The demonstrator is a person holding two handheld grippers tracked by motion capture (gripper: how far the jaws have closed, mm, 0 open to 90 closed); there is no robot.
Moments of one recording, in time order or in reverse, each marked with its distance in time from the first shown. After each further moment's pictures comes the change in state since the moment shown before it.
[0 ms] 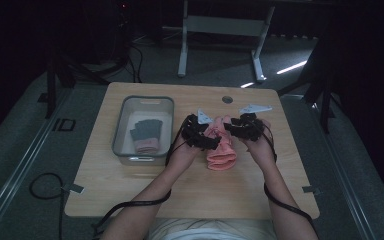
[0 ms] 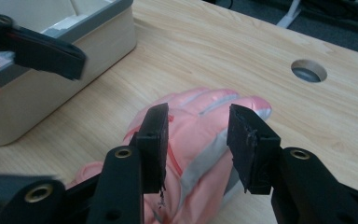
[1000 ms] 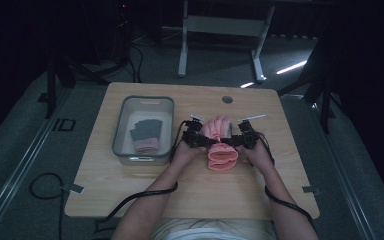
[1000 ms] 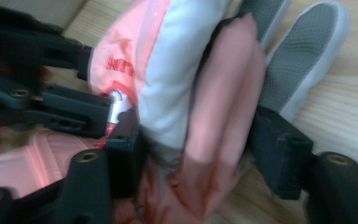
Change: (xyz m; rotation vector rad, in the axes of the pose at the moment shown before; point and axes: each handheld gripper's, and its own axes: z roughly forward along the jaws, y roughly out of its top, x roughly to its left) left arm 0.047 -0.044 0.078 0.167 -0.275 -0.428; right arm -0.039 -0.055 0.062 0.240 0.203 0.291
